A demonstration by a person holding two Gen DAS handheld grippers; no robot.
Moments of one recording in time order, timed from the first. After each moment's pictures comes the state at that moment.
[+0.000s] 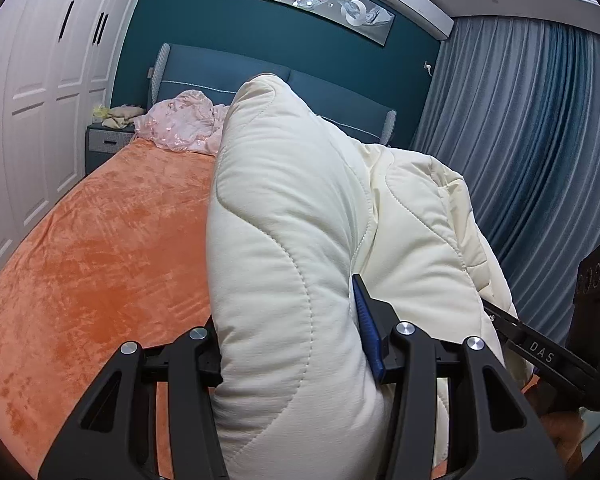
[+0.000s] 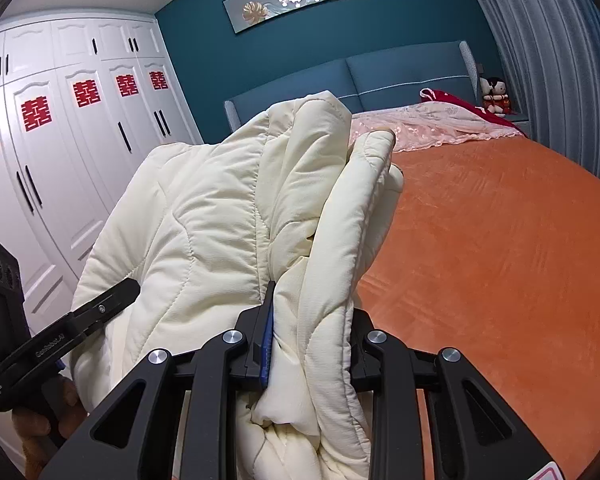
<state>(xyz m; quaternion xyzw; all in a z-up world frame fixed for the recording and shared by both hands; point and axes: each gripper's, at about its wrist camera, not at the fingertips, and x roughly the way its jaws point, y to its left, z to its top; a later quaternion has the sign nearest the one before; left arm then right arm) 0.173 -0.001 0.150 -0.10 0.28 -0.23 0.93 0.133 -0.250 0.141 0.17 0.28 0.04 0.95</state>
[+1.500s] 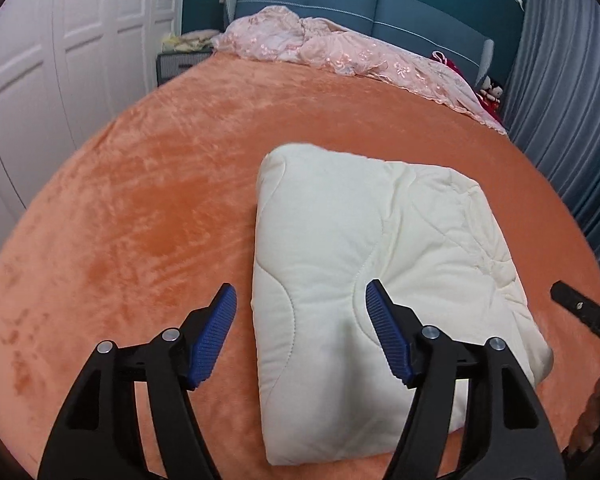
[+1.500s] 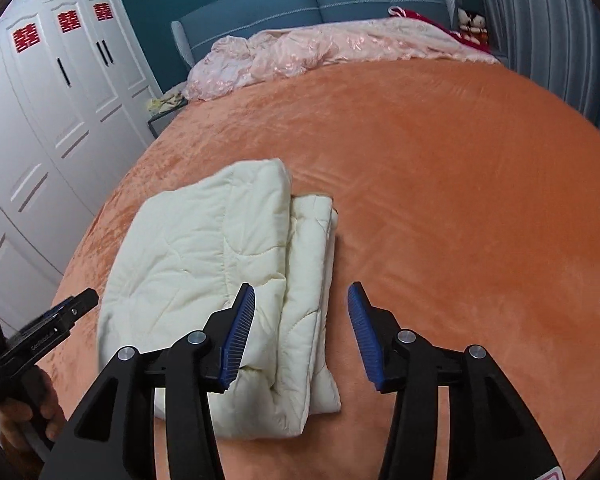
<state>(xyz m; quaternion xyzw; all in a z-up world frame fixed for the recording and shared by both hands) 0.221 0.022 0.006 -0.01 0.41 -0.08 0.91 0.185 -0.242 0.021 0.14 0.41 -0.01 0.90</state>
